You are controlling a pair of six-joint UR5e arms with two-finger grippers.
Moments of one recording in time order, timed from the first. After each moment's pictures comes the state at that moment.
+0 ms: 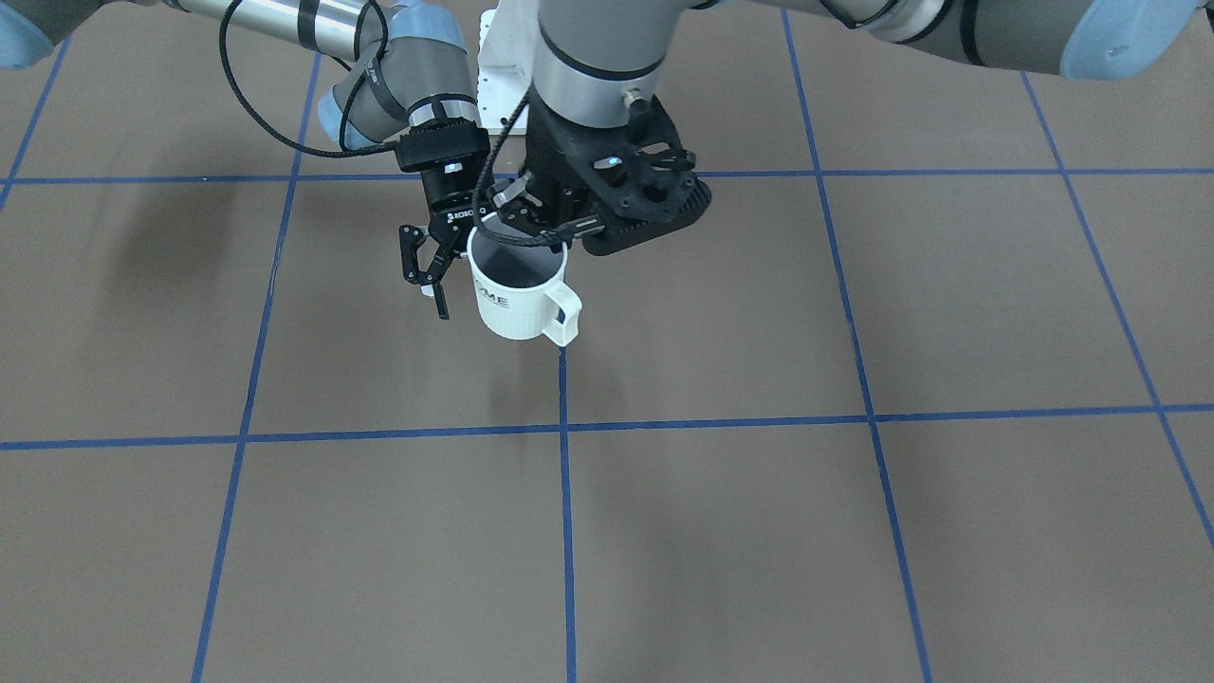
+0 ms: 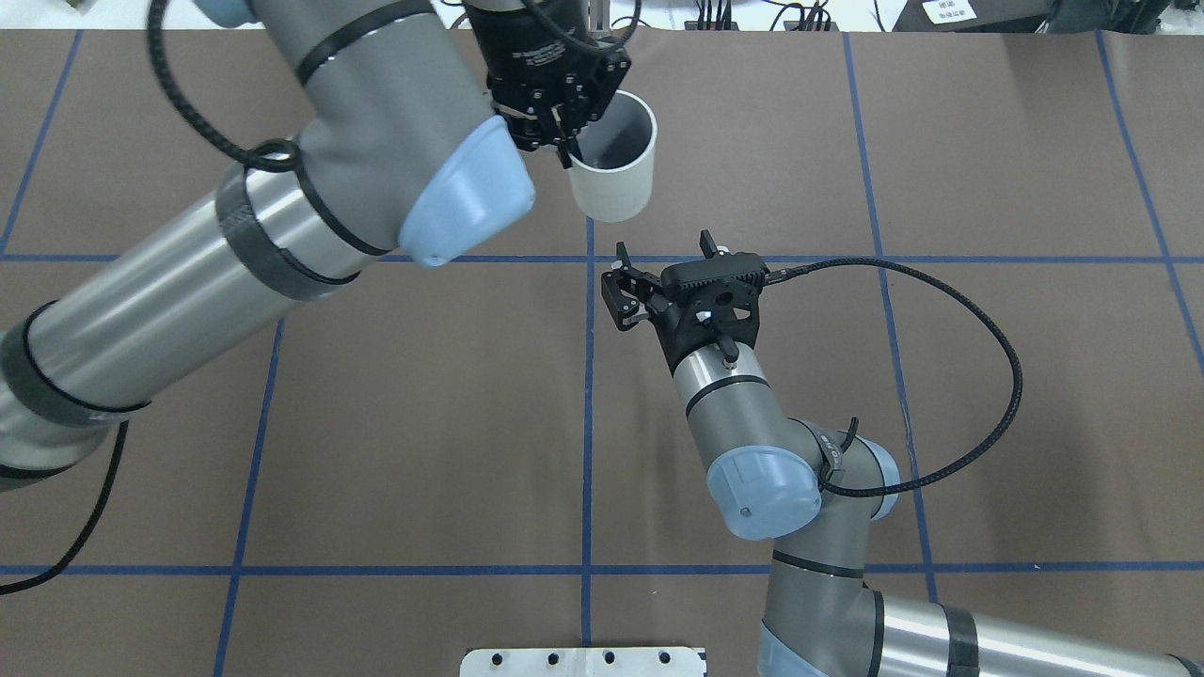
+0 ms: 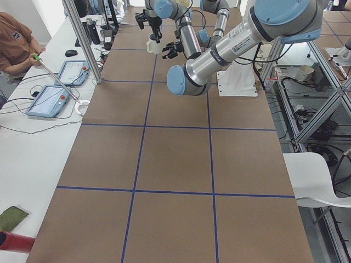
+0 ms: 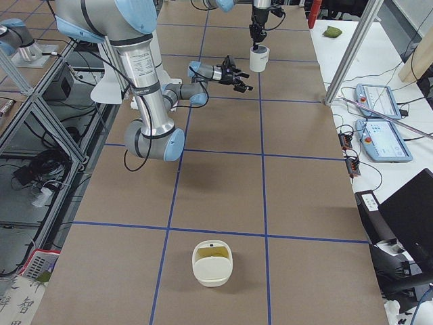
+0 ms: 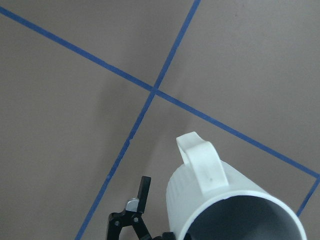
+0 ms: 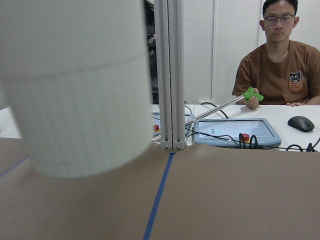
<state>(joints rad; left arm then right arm) -0.84 -2.64 -1.62 -1.22 -2.22 -1.41 0.30 -1.08 1.62 -0.74 0.69 0.96</state>
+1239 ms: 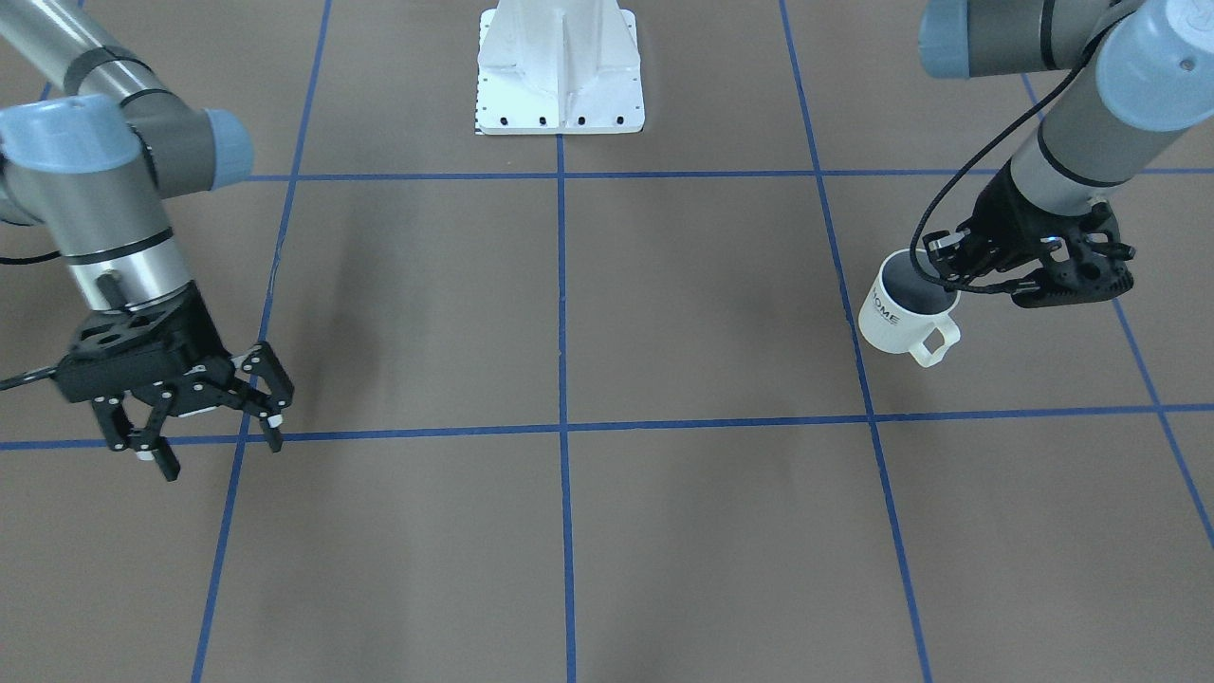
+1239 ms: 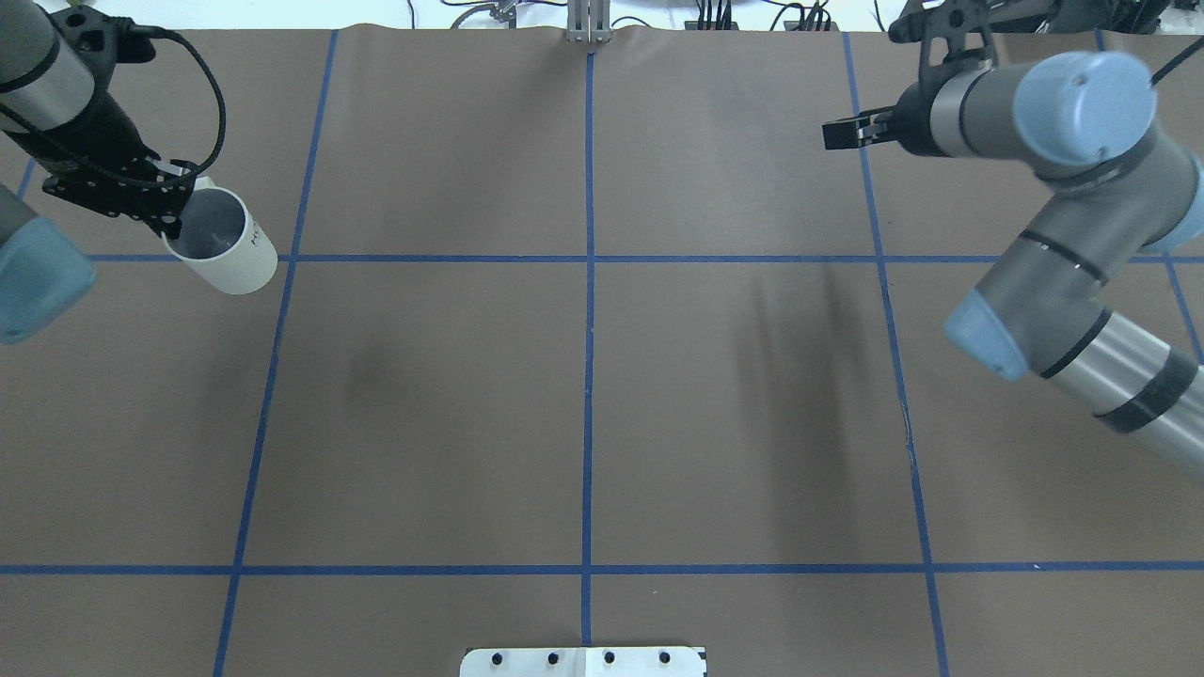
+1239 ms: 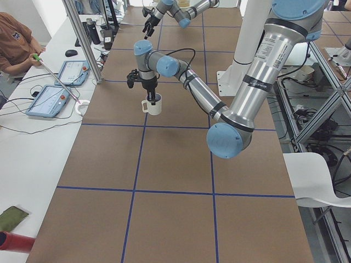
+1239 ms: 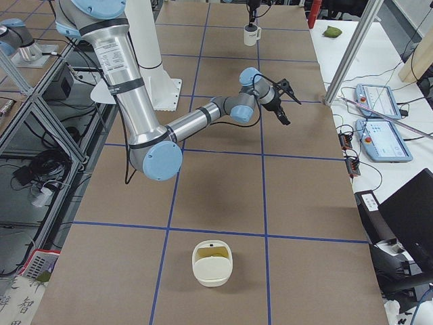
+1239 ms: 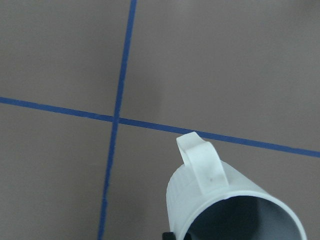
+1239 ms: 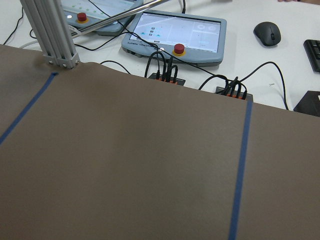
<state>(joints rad) -1.05 -1.93 -1.90 -1.28 -2.21 -0.68 0.96 -1.19 1.63 -0.98 1.80 0.72</state>
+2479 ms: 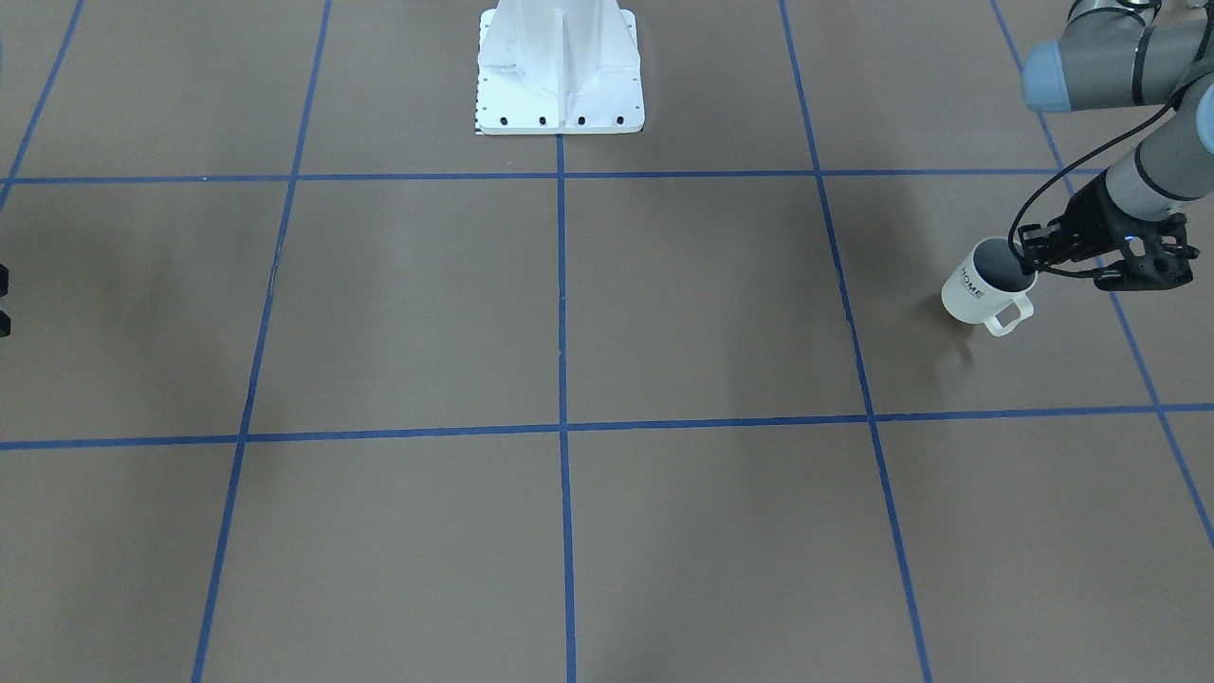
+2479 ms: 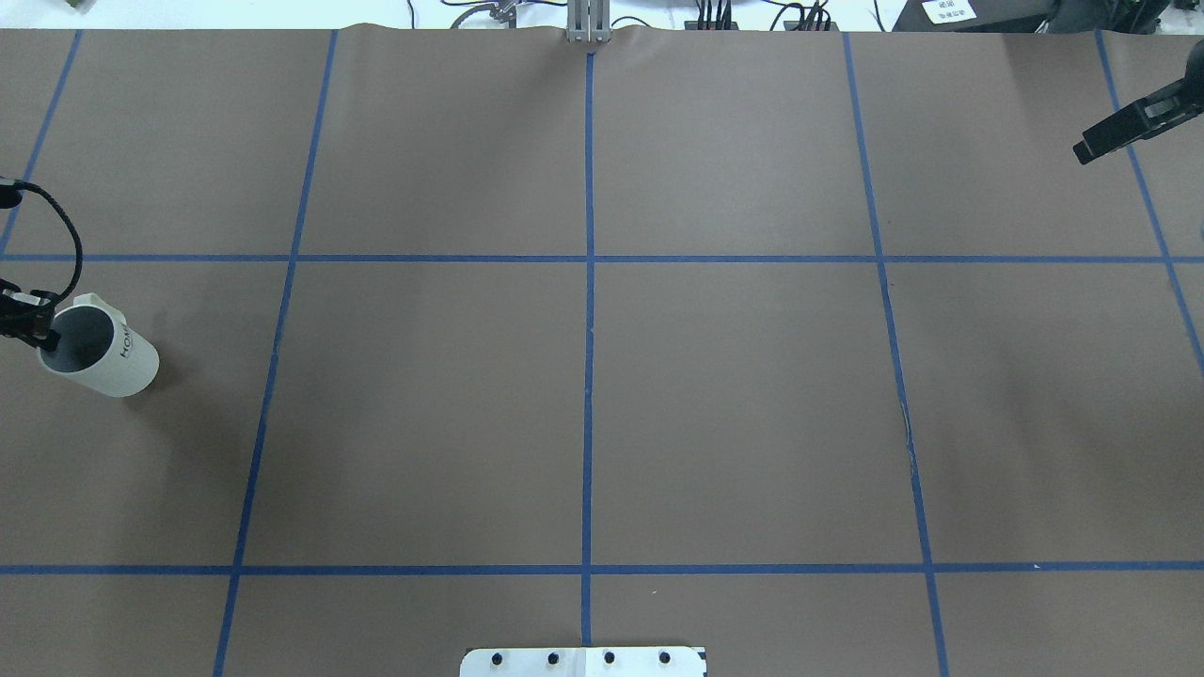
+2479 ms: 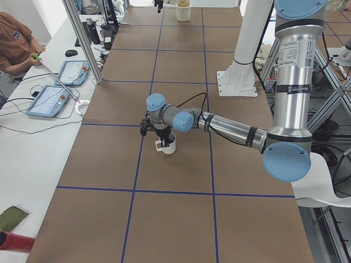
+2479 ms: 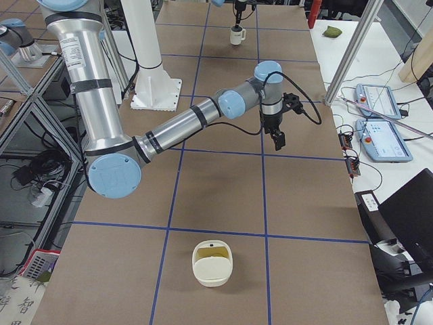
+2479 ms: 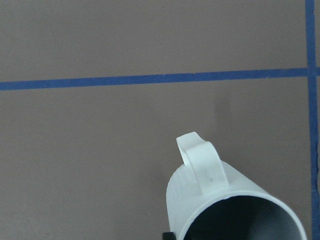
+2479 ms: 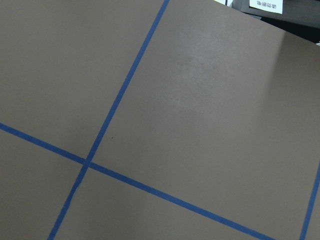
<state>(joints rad) -1.08 -1.55 -1.81 -1.68 -2.29 -0.56 1.26 -1.34 1.89 -1.57 2.17 0.19</state>
